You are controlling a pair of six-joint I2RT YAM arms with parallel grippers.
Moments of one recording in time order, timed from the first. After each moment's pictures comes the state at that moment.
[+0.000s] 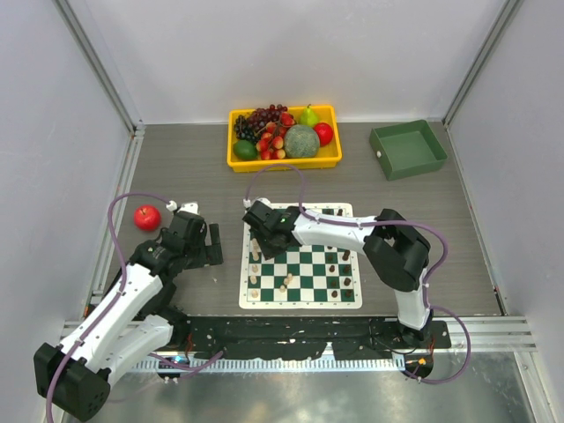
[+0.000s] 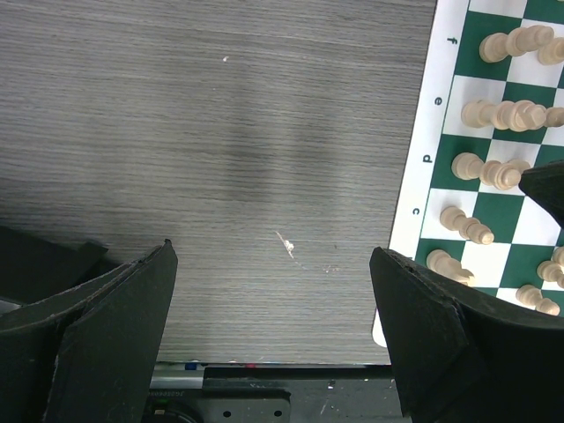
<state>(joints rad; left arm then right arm) -0.44 0.84 0.68 -0.82 -0.22 -0.50 1.03 1.95 1.39 -0.55 0.12 0.49</state>
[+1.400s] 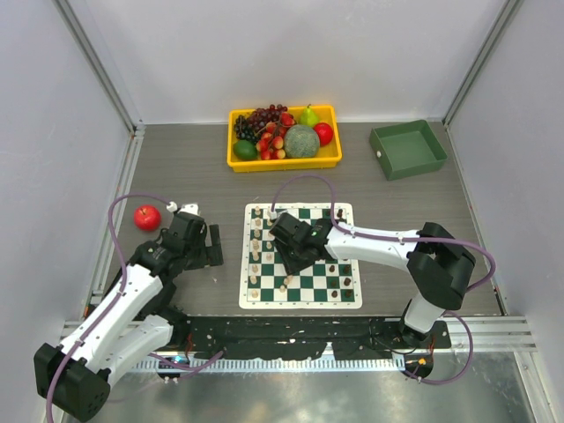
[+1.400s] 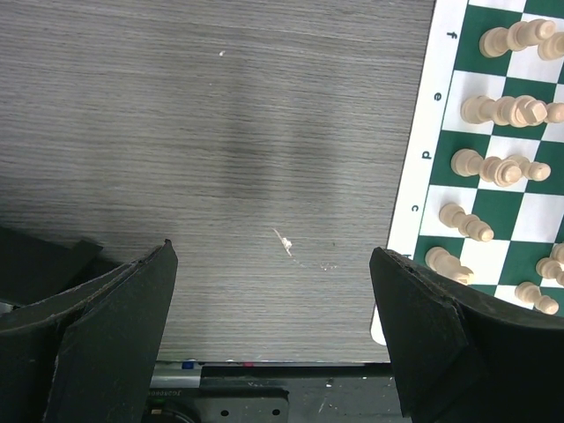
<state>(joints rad) -0.44 0.84 0.67 -0.82 -0.21 -0.51 1.03 1.66 1.08 -0.55 0.08 0.53</state>
